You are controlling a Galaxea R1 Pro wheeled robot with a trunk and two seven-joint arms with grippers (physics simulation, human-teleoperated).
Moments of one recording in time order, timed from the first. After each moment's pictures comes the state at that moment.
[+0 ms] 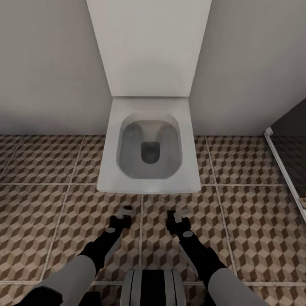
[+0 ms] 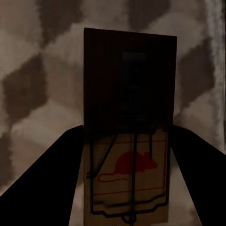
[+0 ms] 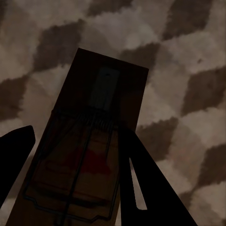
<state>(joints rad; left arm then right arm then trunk) -0.74 -0.10 -0.26 -0.42 0.10 0.01 0.14 -0.63 0.12 0.33 -0.64 0.03 0.18 -0.17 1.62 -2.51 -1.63</state>
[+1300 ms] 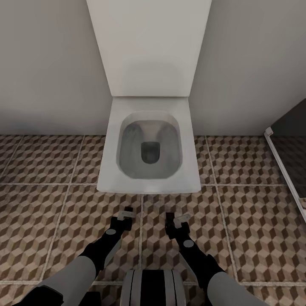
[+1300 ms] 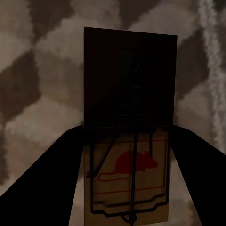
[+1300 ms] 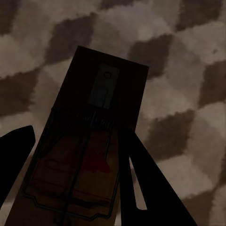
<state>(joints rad) -0.74 -0.10 -0.29 -0.39 0.10 -0.01 0.14 -0.63 0.13 0.33 -0.51 0.03 -0.04 -0.17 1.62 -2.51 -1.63</state>
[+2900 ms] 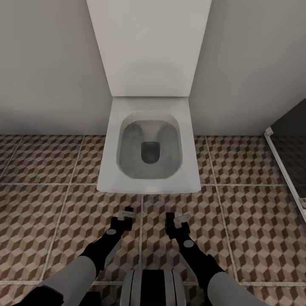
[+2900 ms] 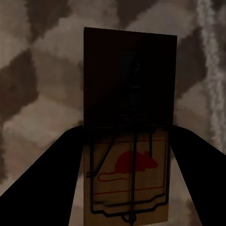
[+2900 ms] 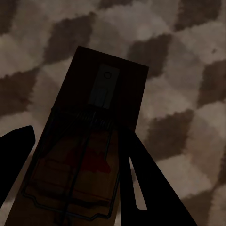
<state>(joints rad) -0.74 -0.10 -0.29 -0.39 0.10 -0.01 0.14 -0.63 0.13 0.33 -0.51 0.03 -0.04 -0.17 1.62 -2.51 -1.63</state>
